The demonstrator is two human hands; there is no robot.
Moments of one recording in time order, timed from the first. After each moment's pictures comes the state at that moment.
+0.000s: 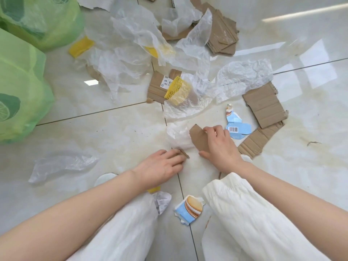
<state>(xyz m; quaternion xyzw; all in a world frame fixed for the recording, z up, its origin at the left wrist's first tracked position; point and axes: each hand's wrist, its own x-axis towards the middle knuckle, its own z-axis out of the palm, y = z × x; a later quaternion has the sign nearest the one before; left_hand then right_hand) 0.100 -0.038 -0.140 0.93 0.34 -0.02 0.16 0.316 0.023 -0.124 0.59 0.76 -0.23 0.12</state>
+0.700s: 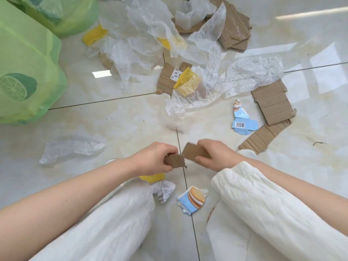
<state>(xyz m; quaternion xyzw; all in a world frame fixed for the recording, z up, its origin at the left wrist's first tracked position) 0.083 -0.039 -0.099 0.70 0.53 -0.02 0.49 0.300 0.010 -0.099 0.43 0.79 -0.41 0.16</state>
